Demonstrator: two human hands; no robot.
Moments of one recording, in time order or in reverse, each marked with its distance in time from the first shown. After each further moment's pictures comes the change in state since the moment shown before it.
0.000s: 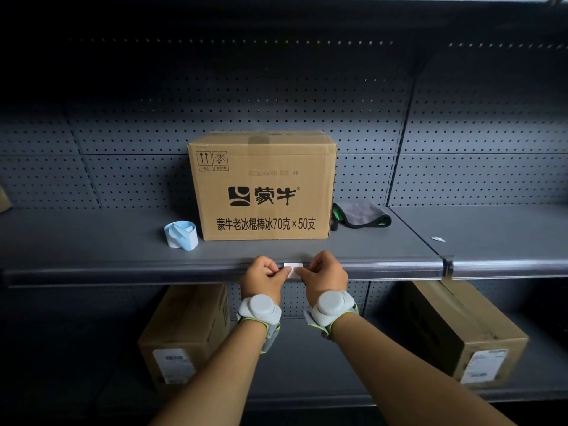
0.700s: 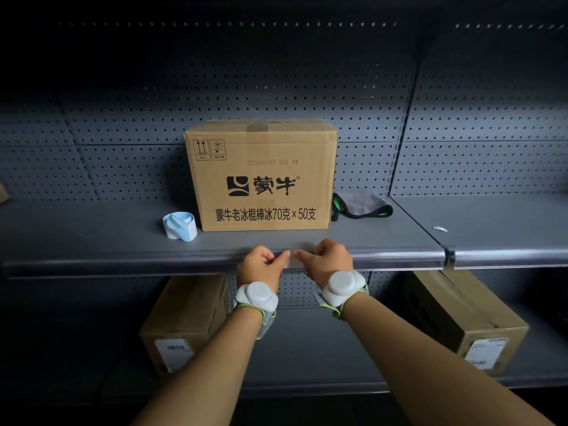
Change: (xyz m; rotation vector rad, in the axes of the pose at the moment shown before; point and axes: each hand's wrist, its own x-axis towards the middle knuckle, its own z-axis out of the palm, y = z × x) left_hand 0.011 -0.007 0.001 0.108 0.041 0.006; right_hand 0.004 -0.021 -0.022 -0.080 -0.145 0.047
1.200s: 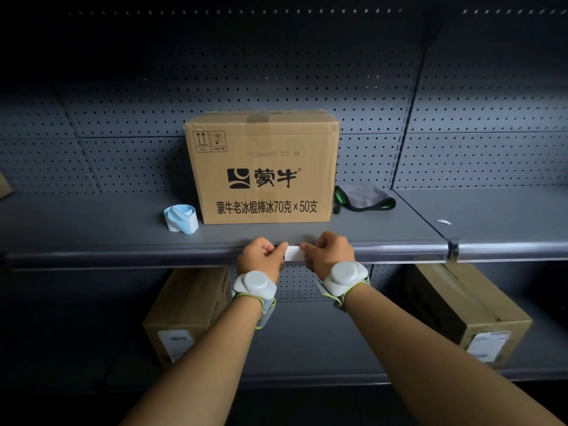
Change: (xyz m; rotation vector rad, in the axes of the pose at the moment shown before) left_hand 0.001 0.002 -0.004 -0.050 -0.064 -0.046; right_hand 0.004 0.006 0.001 0.037 -0.015 -0.011
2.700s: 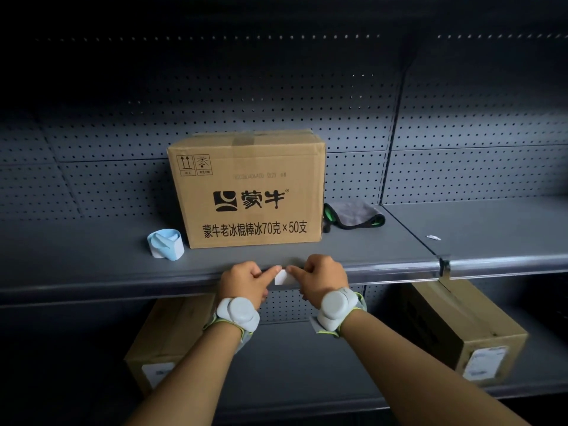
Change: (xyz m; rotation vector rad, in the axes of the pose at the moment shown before) left_hand 0.015 0.001 -0.014 0.224 -0.114 0.082; right_hand 0.013 0.006 -0.001 -0.258 -0.060 -0.112
